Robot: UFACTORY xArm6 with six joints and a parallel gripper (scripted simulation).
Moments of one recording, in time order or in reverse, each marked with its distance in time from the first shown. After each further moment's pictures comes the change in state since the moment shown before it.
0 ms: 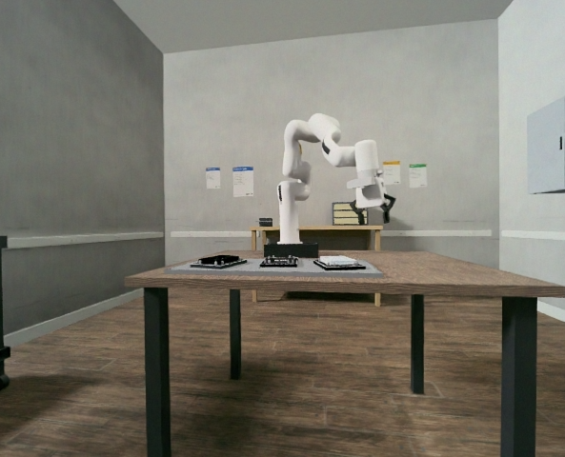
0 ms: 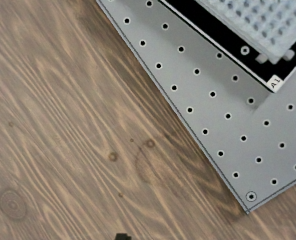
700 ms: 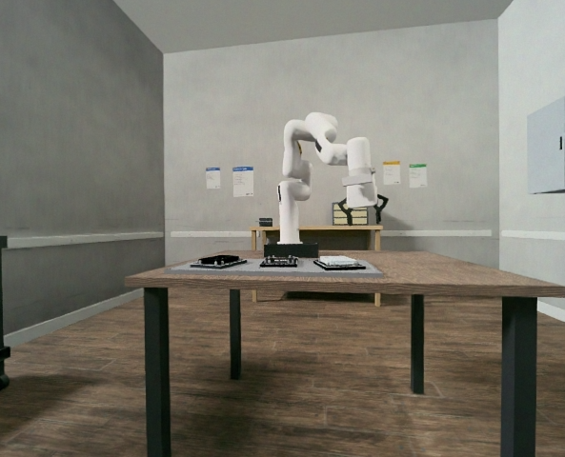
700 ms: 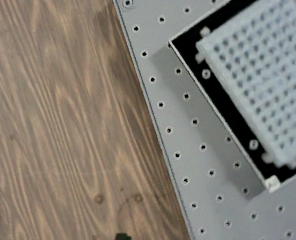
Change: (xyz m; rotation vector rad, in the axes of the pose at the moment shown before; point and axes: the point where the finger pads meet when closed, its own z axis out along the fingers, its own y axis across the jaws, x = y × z) arm 0.062 0.007 -0.004 -0.019 0.046 -0.309
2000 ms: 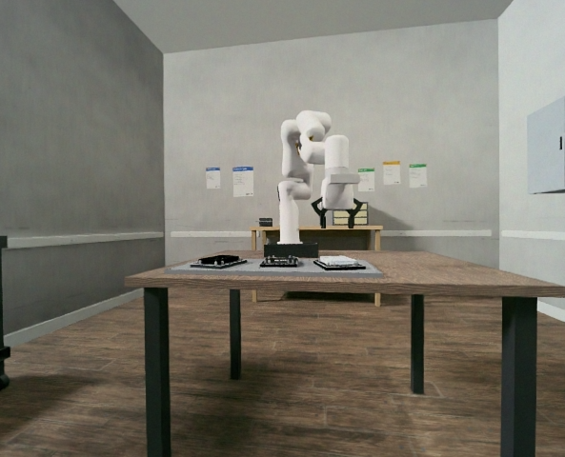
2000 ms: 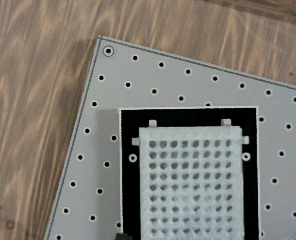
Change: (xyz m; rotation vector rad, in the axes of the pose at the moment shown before) arm 0.098 0.070 0.002 -0.077 0.028 -0.566
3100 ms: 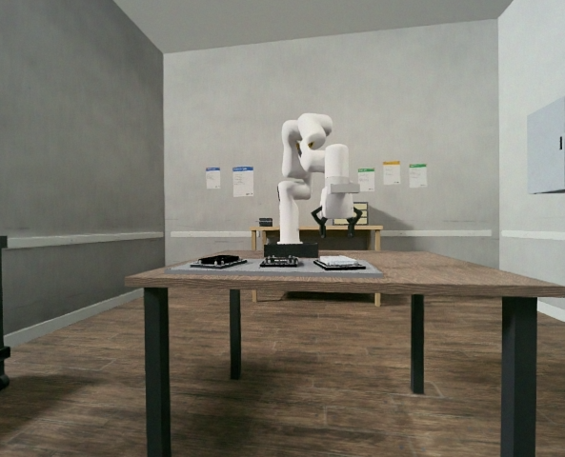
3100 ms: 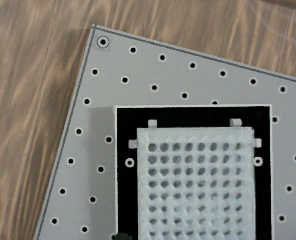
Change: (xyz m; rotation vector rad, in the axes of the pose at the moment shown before) arm 0.000 0.001 0.029 0.001 0.000 -0.005
